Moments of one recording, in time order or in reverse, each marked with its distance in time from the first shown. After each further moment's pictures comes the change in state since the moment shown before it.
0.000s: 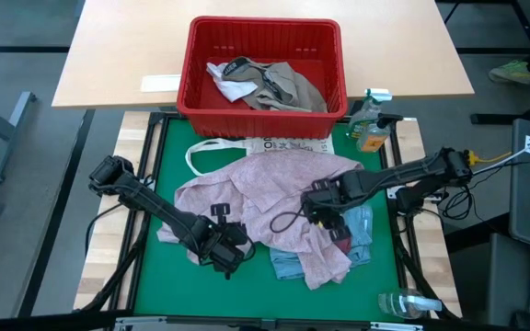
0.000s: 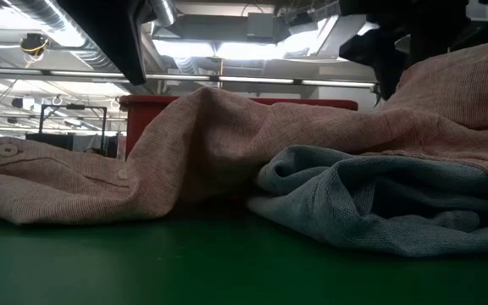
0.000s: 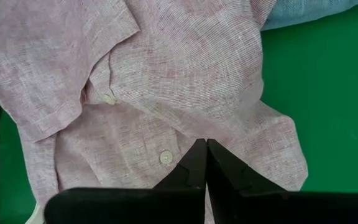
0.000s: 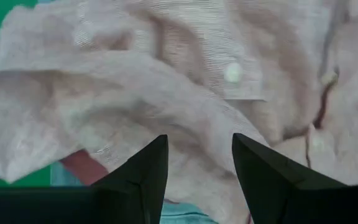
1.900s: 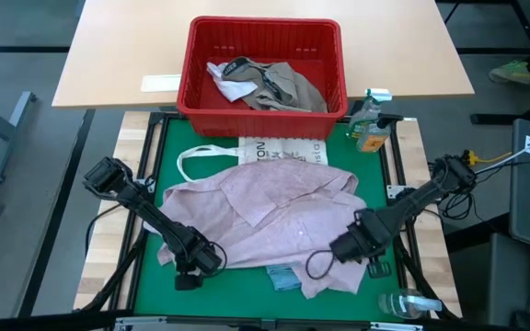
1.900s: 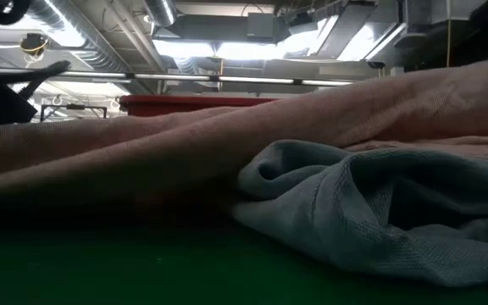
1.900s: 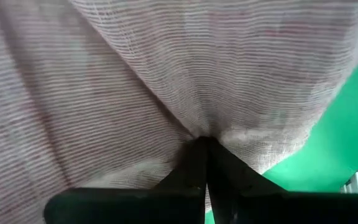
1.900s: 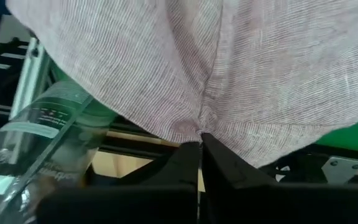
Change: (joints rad) left arm -0.103 -0.007 -0.478 0.248 0.777 -0.166; right arm 0.360 0.015 0.061 -0.396 -0.263 0.510
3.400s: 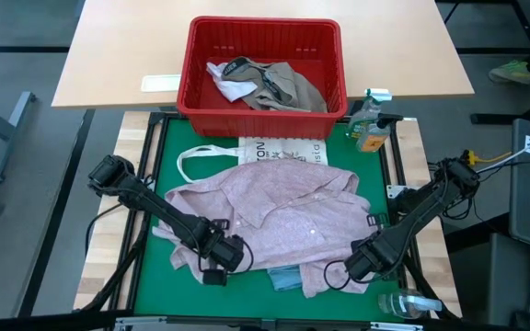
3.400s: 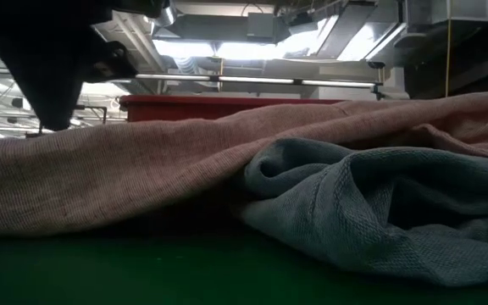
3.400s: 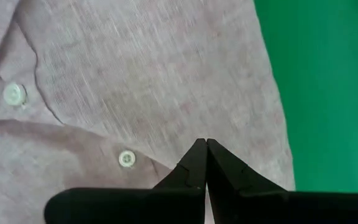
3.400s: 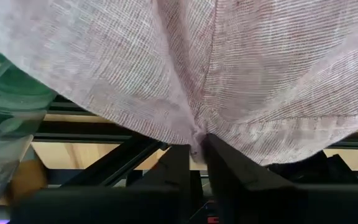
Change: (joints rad) left arm 0.109 0.001 0.307 -0.029 -0.390 0.245; right arm 0.153 -0.002 -0.174 -0.004 0.059 0.132
